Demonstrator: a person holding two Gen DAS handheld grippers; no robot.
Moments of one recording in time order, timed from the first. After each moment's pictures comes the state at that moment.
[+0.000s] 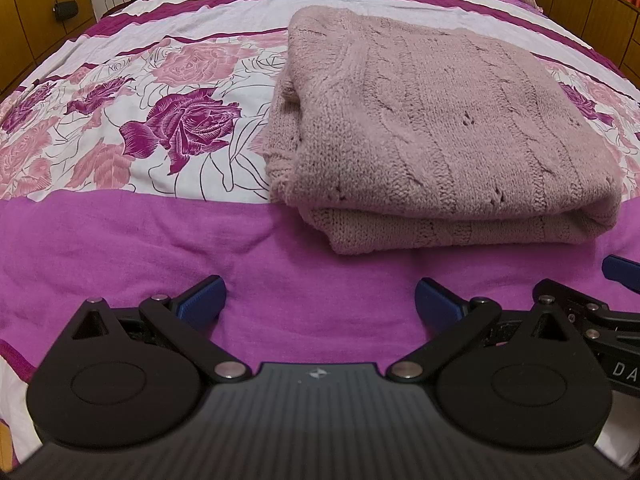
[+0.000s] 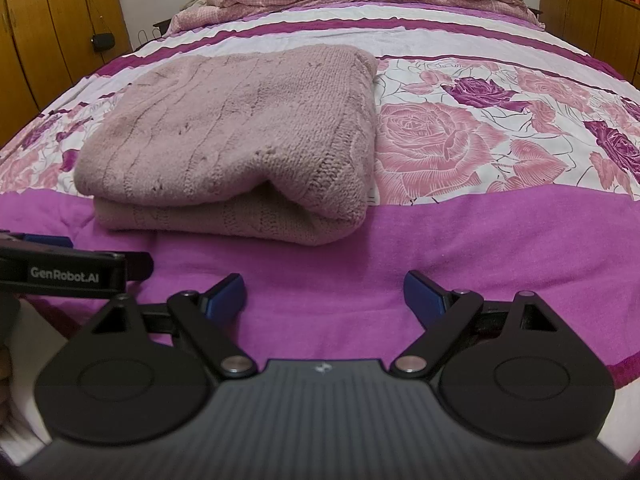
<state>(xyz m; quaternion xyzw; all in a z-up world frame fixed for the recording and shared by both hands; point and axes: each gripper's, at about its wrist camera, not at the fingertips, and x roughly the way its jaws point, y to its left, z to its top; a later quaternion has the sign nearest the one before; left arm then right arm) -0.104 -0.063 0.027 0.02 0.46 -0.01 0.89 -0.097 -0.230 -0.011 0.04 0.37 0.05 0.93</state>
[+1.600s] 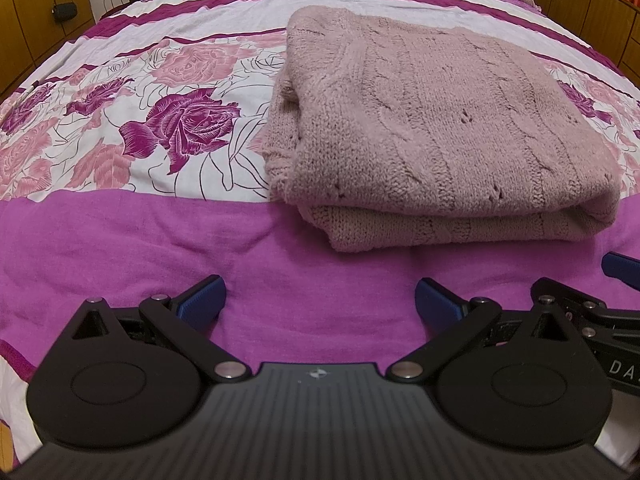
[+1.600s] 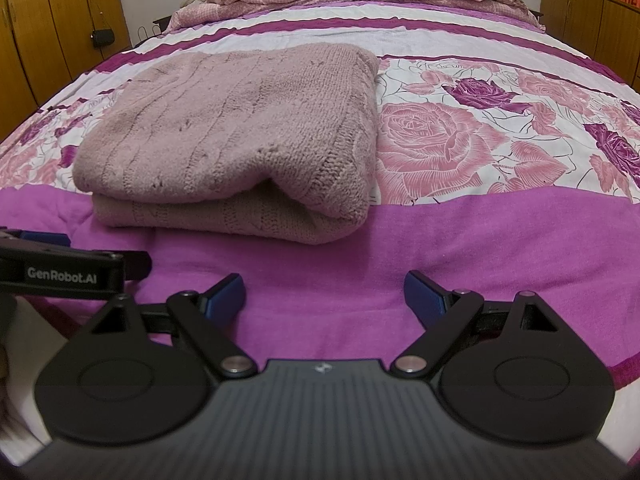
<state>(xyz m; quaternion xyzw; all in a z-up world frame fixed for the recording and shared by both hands) -0.105 -0.063 0.027 0.02 0.45 -0.01 0.89 -0.097 -0.229 -0.011 0.03 0.38 0.05 0.93</state>
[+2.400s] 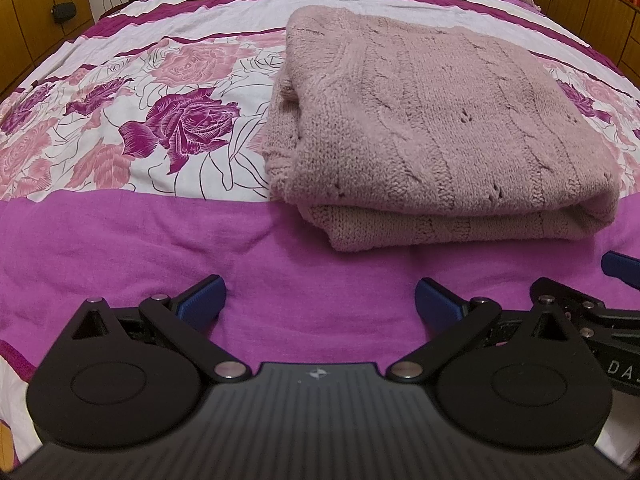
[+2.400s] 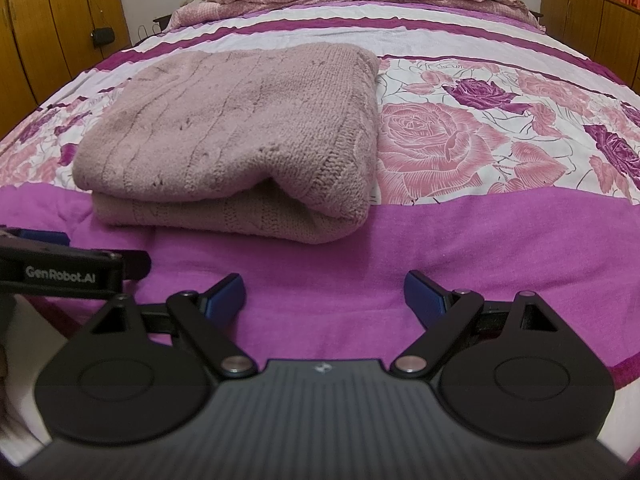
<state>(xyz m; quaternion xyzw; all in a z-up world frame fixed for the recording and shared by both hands) -0.106 -0.063 0.028 0.02 0.46 -0.01 0.89 -0.096 -0.229 -0.011 0.02 0.38 0.05 0.92</state>
